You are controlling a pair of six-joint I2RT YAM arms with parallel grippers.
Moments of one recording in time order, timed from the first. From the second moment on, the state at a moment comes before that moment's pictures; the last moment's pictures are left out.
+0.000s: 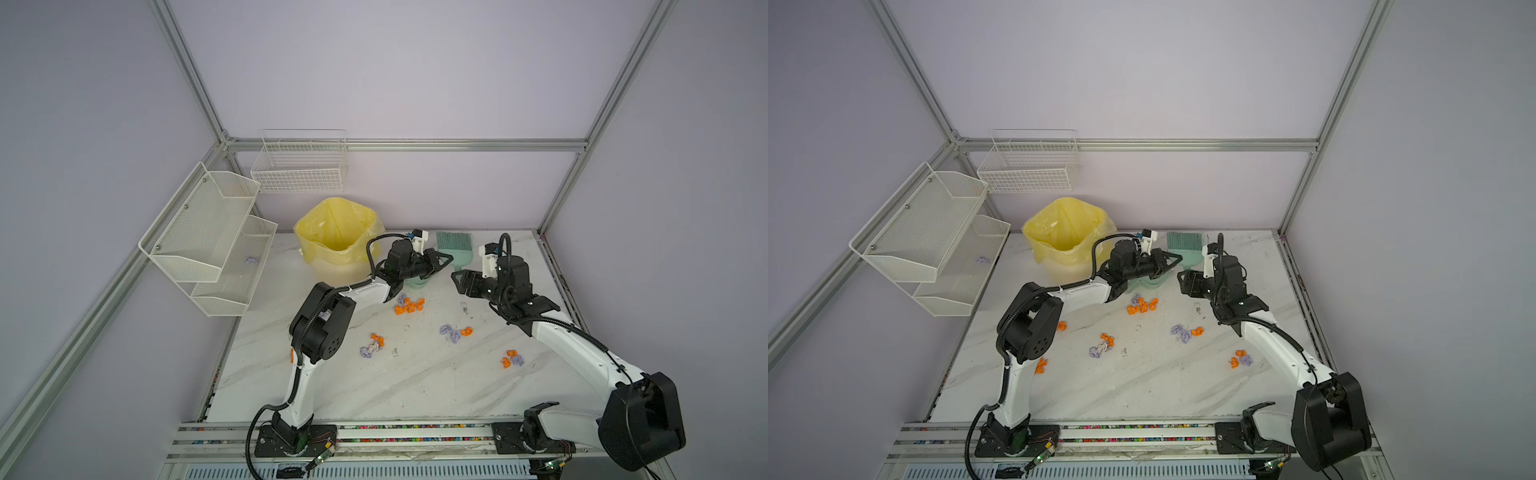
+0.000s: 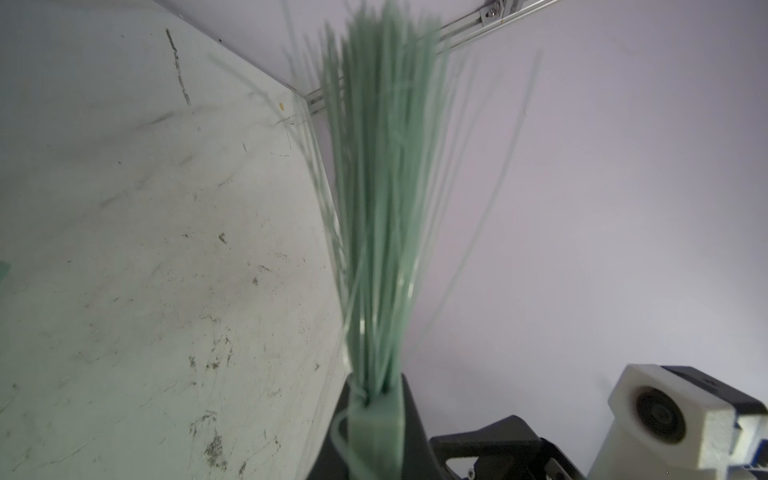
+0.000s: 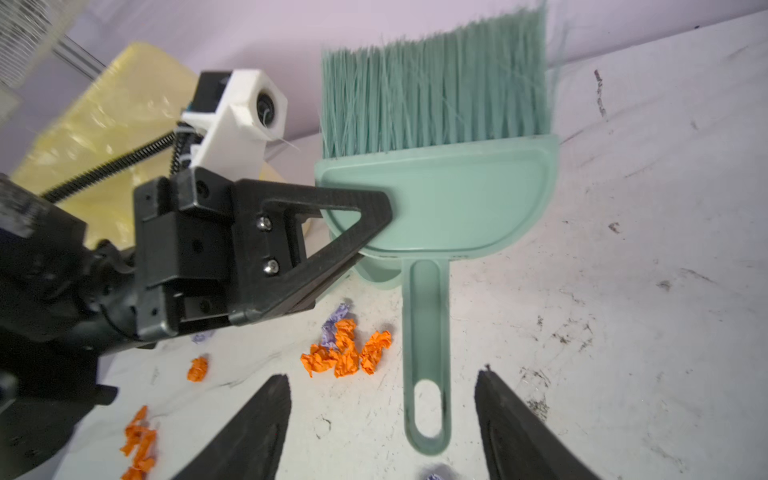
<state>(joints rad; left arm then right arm) -0.58 2.14 1.52 0.51 0.54 -1.13 0.29 1.26 0.87 -0.09 -0.25 0.47</state>
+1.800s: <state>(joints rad) -0.55 2.26 1.52 1.02 0.49 -1.50 0.19 1.55 0.65 0.98 -0.59 1.23</state>
